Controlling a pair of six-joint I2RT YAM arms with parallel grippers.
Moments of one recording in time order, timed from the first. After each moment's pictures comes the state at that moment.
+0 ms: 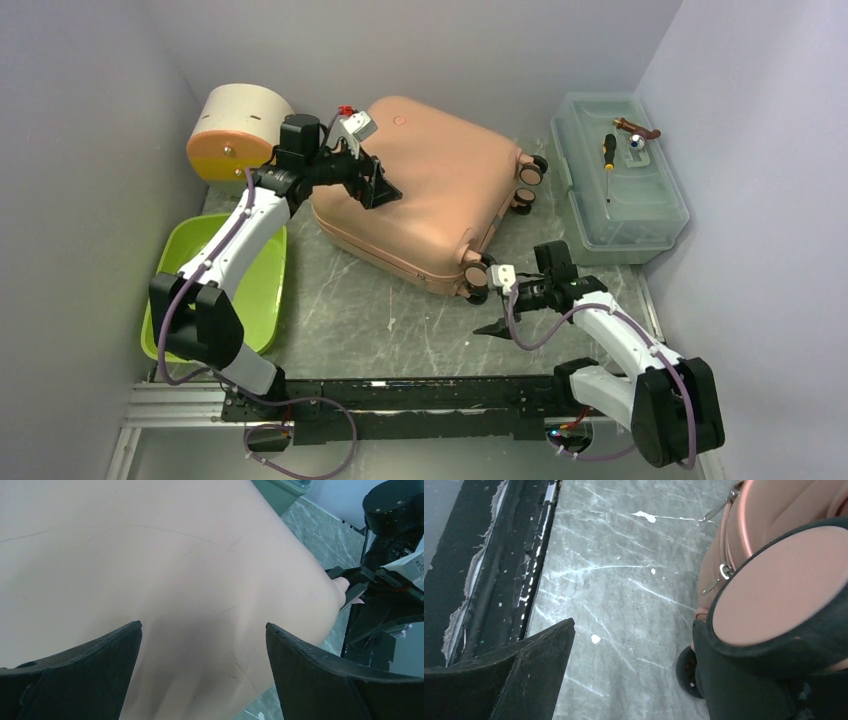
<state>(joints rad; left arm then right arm) -0.31 1.54 1.41 -0.30 0.82 0.09 0.24 1.04 0.50 -0.52 -1.17 -1.11</state>
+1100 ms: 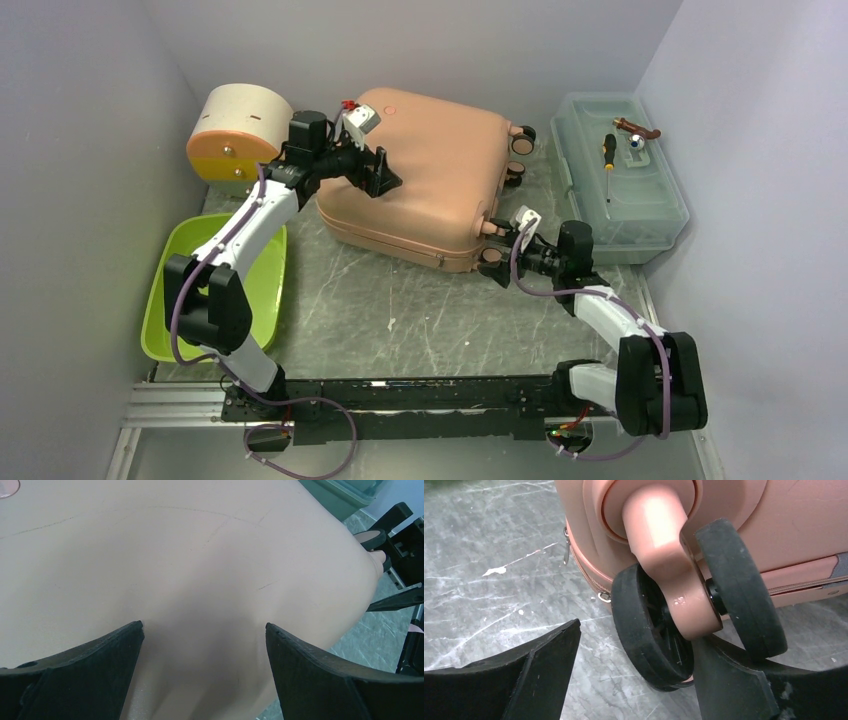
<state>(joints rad) -0.30 1.63 1.44 -0.22 0.66 0.10 0.09 1.16 0.45 0.33 -0.93 -0.31</state>
